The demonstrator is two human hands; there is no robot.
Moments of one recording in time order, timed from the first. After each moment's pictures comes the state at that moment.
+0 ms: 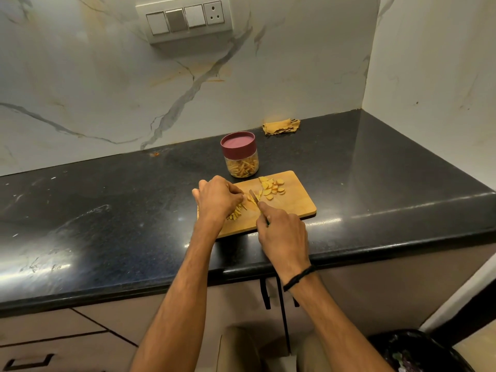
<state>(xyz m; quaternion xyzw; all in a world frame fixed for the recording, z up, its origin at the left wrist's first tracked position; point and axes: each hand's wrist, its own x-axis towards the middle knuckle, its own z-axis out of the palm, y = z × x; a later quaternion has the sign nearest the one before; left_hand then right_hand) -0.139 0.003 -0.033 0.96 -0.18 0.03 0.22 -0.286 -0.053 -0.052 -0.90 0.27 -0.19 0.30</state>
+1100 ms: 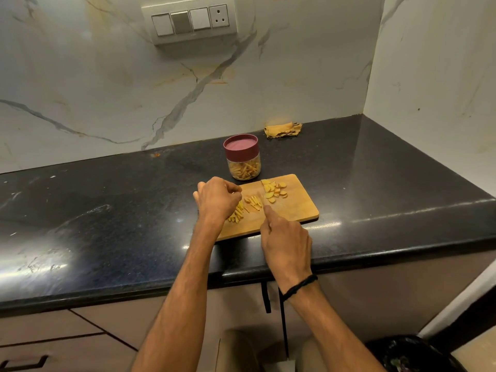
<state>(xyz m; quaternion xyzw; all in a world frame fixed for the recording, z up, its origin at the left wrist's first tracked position) -0.135 0.008 -0.035 0.94 -0.18 0.05 0.28 -0.288 -0.046 -0.059 -0.91 0.29 -0.19 0.22</state>
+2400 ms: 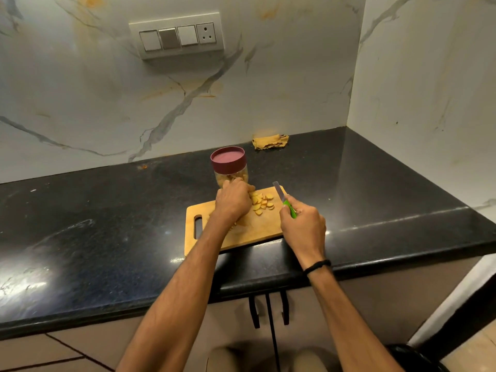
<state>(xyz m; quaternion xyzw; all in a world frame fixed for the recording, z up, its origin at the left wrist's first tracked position) -0.113 -0.057 -0.041 0.92 -0.37 0.00 0.12 -0.280 -0.121 -0.065 -0.78 0.34 -0.35 0.39</state>
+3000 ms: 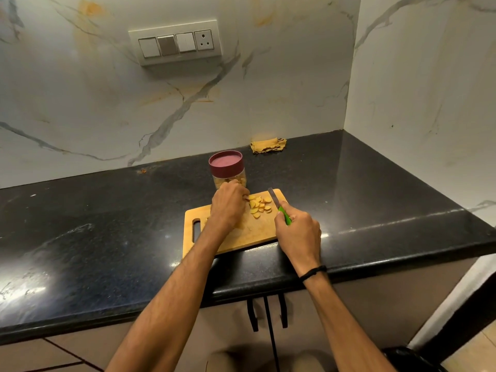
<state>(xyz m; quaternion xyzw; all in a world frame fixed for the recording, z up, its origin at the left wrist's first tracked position) -0.106 -0.050 -0.055 0.90 -0.40 0.12 0.16 -0.282 -0.117 -0.071 -0.81 0.32 -0.33 0.37</state>
